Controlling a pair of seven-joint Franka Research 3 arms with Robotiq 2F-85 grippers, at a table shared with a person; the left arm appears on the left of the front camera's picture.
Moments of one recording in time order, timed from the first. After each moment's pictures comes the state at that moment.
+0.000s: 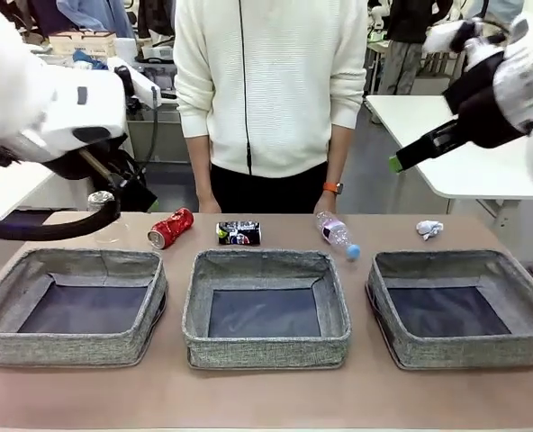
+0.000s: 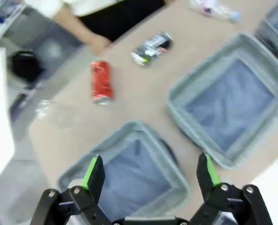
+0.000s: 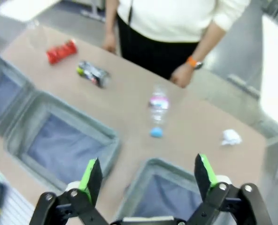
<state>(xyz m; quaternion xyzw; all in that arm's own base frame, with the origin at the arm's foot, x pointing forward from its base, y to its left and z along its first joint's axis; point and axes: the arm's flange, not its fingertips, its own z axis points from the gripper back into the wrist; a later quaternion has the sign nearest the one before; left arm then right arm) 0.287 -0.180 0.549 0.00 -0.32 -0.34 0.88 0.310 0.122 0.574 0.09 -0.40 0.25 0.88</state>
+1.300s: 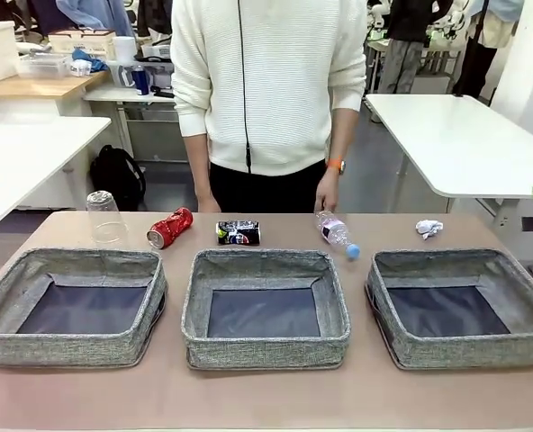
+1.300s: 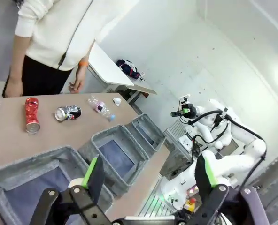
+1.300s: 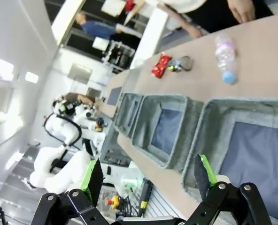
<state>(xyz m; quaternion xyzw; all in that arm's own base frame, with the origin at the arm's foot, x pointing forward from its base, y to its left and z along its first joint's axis) 0.270 0.173 0.504 -0.56 -0.41 -0.16 0.70 0.309 -0.127 0.444 0.56 -0.26 0.05 0.79</state>
